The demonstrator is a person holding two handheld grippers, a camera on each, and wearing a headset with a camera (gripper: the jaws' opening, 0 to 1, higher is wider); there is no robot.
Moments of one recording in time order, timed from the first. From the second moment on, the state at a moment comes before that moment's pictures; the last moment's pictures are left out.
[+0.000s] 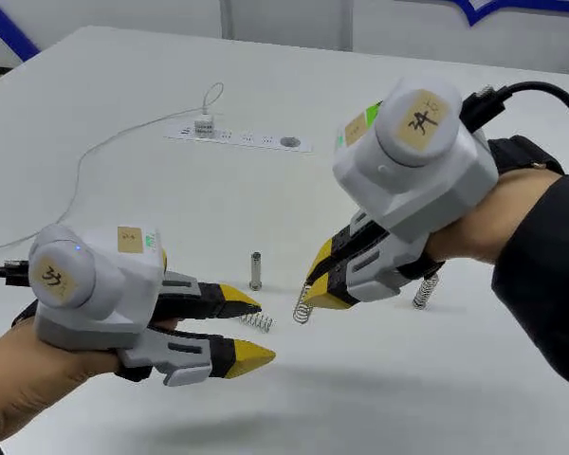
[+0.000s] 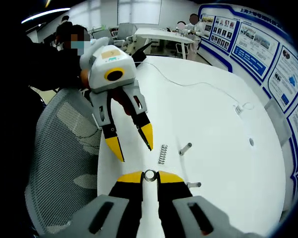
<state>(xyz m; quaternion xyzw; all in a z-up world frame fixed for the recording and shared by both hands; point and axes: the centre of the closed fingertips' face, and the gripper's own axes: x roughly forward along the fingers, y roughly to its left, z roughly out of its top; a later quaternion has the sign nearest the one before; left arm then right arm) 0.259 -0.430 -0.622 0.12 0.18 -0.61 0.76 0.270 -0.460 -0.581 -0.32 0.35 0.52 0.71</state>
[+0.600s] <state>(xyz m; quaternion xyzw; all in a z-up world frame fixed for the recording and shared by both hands) 0.272 -0.401 -0.614 0.09 0.18 -0.56 0.80 0.310 -0.496 -0.573 -0.32 0.35 0.47 0.74</state>
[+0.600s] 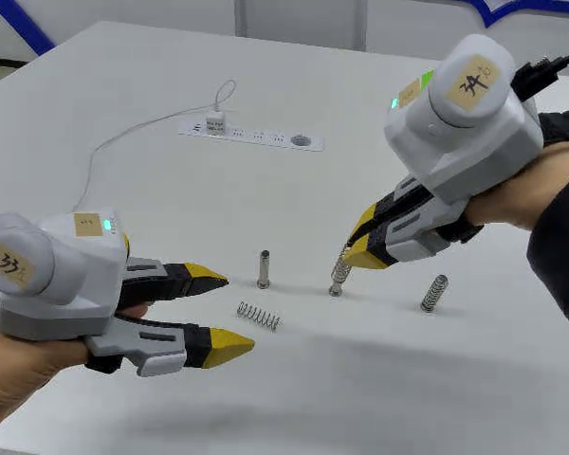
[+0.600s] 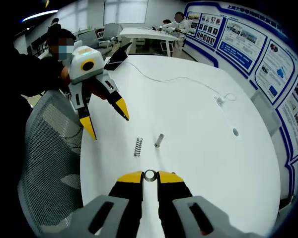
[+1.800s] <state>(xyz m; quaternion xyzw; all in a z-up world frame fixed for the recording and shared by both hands) 0.270 -0.397 -0.620 0.07 0.19 -0.54 0.82 0.360 -0.509 -0.628 -0.32 0.41 0.43 0.74</state>
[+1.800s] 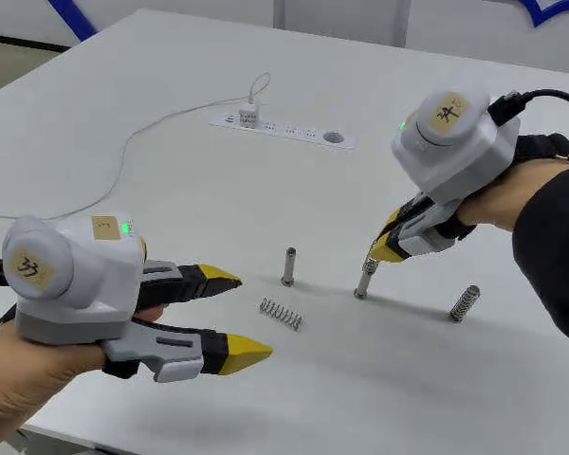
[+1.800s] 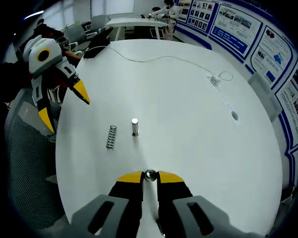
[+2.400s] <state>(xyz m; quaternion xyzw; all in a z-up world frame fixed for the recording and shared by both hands) 0.270 -0.397 -0.622 0.07 0.20 -0.54 0.82 0.366 -0.511 -0.666 -0.32 0.44 0.42 0.73</state>
